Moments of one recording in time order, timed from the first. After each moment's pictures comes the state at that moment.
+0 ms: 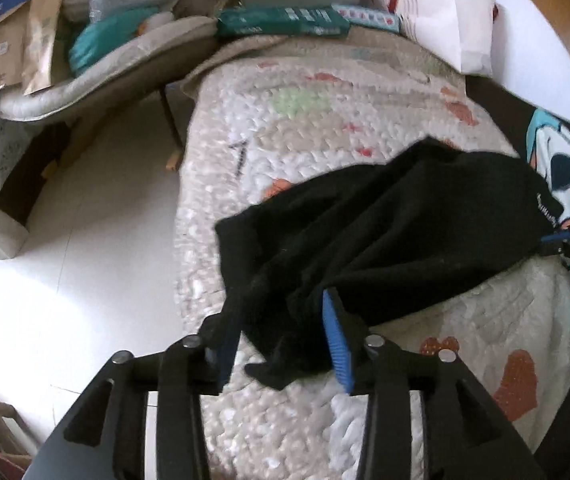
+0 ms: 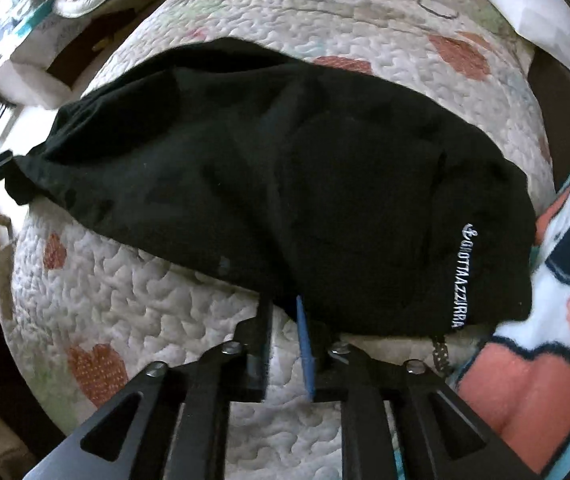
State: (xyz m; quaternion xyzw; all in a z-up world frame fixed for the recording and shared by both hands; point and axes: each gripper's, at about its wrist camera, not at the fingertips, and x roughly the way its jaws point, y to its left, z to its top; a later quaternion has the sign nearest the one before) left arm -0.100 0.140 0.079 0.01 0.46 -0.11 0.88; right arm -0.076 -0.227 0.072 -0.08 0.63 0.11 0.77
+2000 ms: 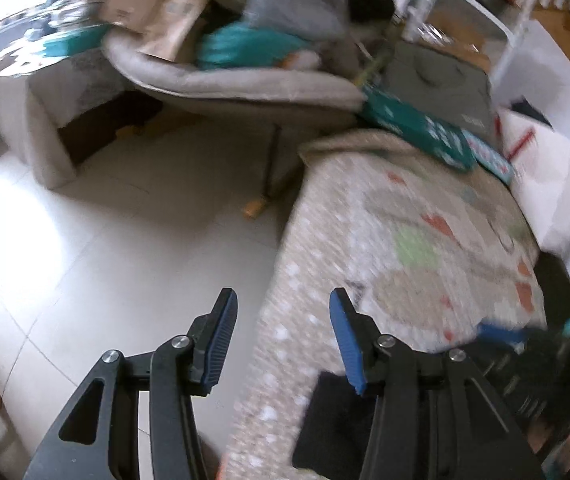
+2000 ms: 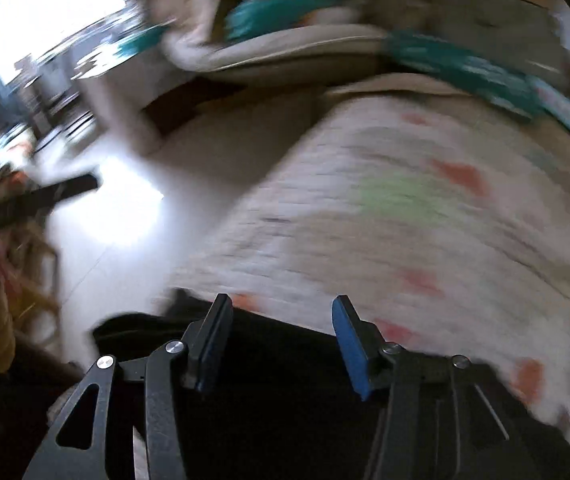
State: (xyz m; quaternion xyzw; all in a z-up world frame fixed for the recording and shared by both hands) left arm -0.013 0.229 0.109 -0.18 0.40 0.03 0.90; right arm 0.049 -0.036 0.104 -0.10 0.48 0.24 0.84
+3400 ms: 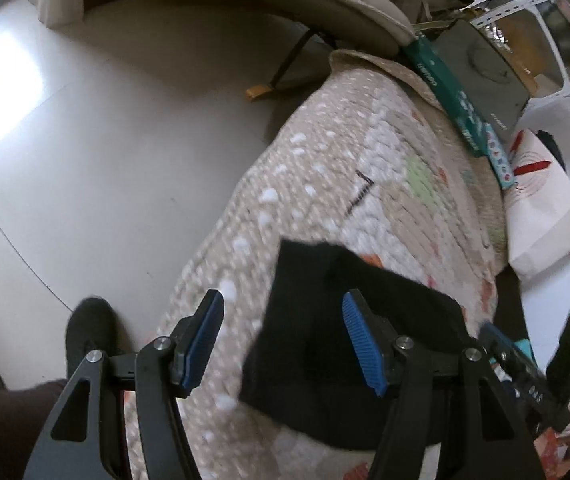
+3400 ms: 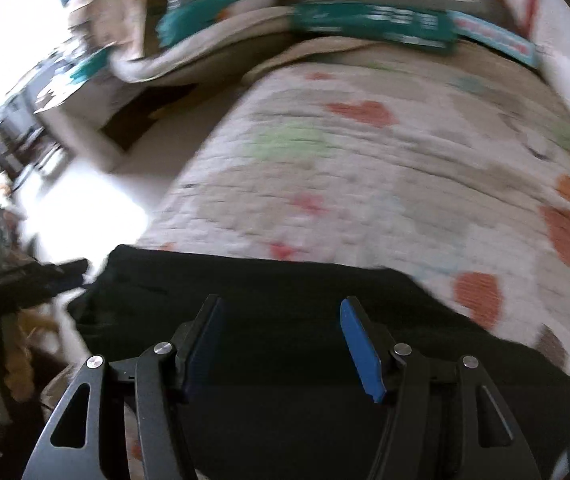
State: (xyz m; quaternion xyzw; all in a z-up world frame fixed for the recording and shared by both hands) left arm -0.044 0.224 0.022 -0.38 0.49 0.01 0.79; right arm 0.038 -0.061 0.100 -0.05 0.52 0.27 0.81
